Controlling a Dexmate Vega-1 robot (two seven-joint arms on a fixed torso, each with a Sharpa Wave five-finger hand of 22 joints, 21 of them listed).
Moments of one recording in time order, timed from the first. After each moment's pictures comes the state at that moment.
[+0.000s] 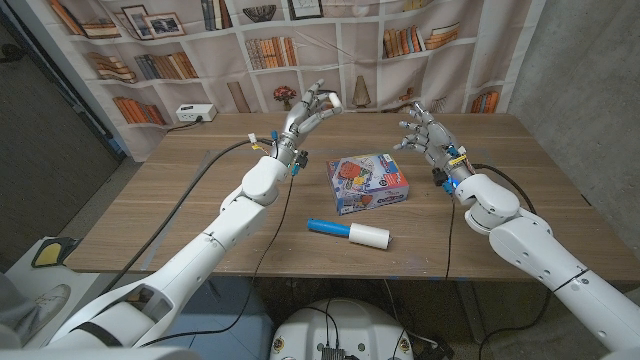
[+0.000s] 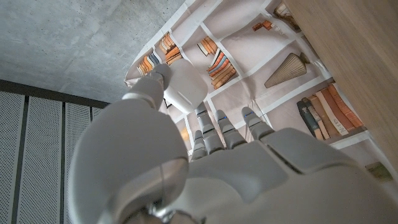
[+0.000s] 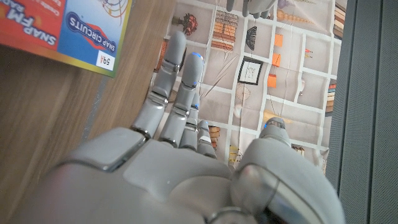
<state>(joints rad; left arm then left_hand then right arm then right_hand) 0.76 0.41 0.51 -1.51 -0.34 -0.36 0.09 1.04 0.07 0.52 -0.17 0.34 -0.01 -0.08 0.21 0.18 0.39 -0.12 0.54 0.43 0.17 -0.12 0.23 0.21 0.08 0.11 0.20 0.17 -1.12 -0.71 -0.24 -1.95 0.74 0.02 -0.17 0.47 0.09 0.05 -0.15 0.18 0.09 0.07 0.21 0.20 0.40 0.10 0.28 0.39 0.83 -0.09 1.14 0.84 0.86 0.00 0.83 0.55</state>
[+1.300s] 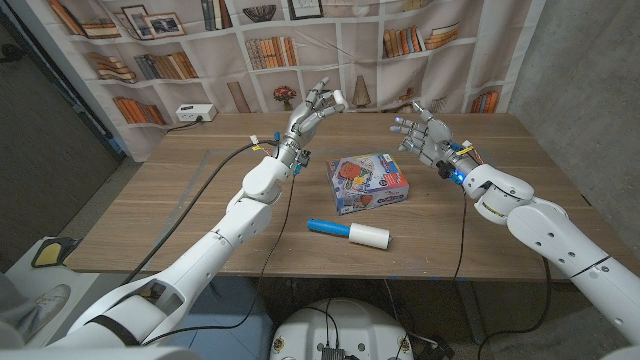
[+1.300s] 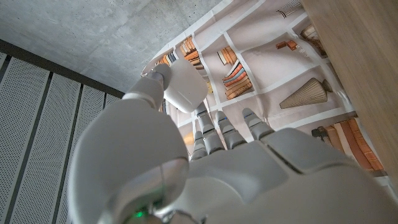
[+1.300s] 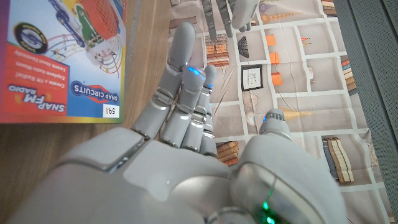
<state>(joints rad) 0.74 0.36 0.52 -1.42 -0.50 -0.45 -0.08 1.04 0.07 0.52 -0.17 0.34 -0.02 -0.09 0.21 0.18 0.39 -0.12 0.54 0.43 0.16 -0.12 0.23 0.21 0.08 0.11 0.20 0.18 -1.10 -0.75 -0.17 -1.99 1.09 -0.13 -0.05 0.53 0.08 0.09 -0.13 0.18 0.39 0.10 0.25 0.22 0.85 -0.01 0.47 0.48 1.00 -0.15 1.27 1.09 1.01 -0.11 0.97 0.49</state>
